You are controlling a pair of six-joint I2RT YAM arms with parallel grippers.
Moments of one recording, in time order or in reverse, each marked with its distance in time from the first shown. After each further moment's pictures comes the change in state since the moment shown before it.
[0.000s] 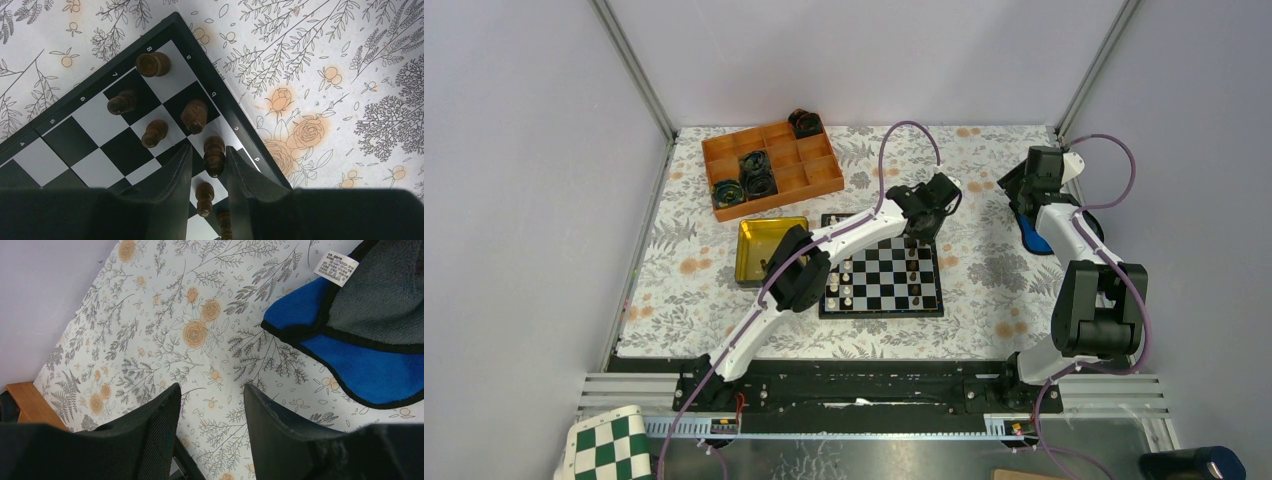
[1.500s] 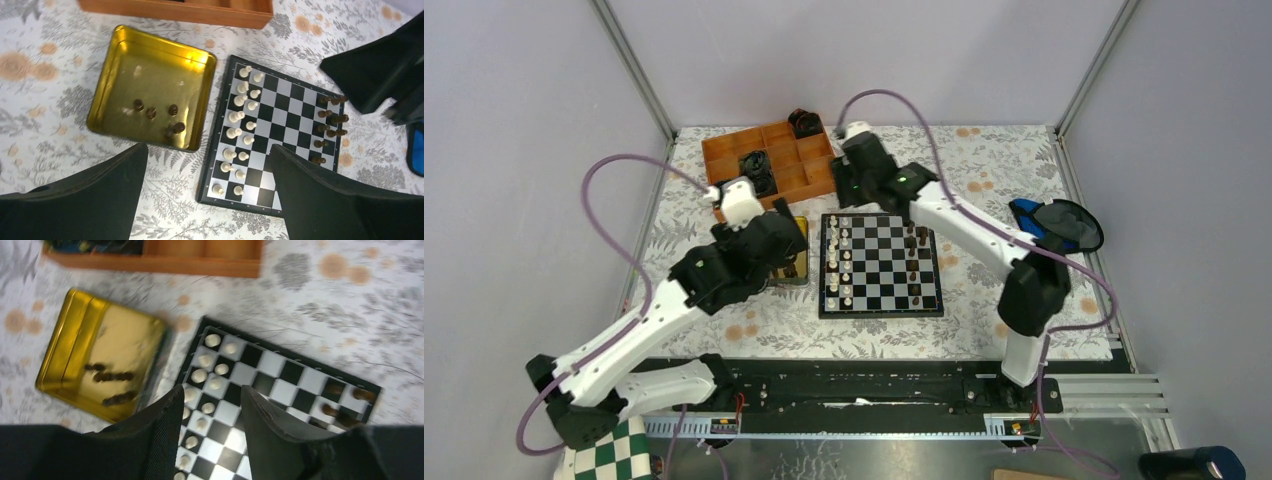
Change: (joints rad) left arm 0.027 -1.390 -1.077 -0.102 -0.571 -0.599; right arm 0.793 0.243 0.610 -0.383 -0.007 -0.433
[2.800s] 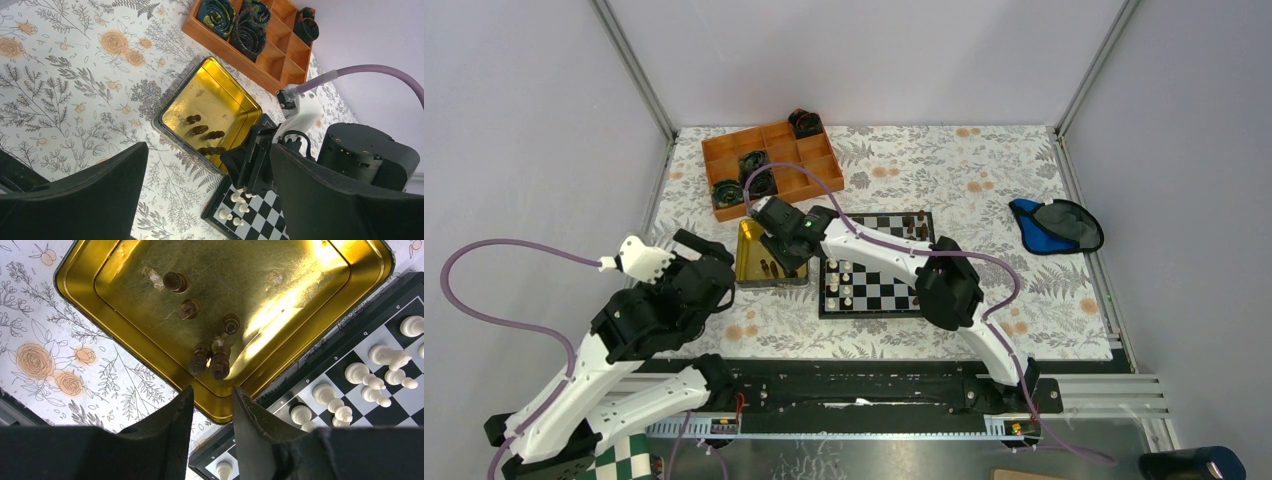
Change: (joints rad) left arm 0.001 -0.385 -0.068 -0.498 -0.263 -0.592; right arm 0.337 0.497 0.396 -0.239 -0.079 -0.086
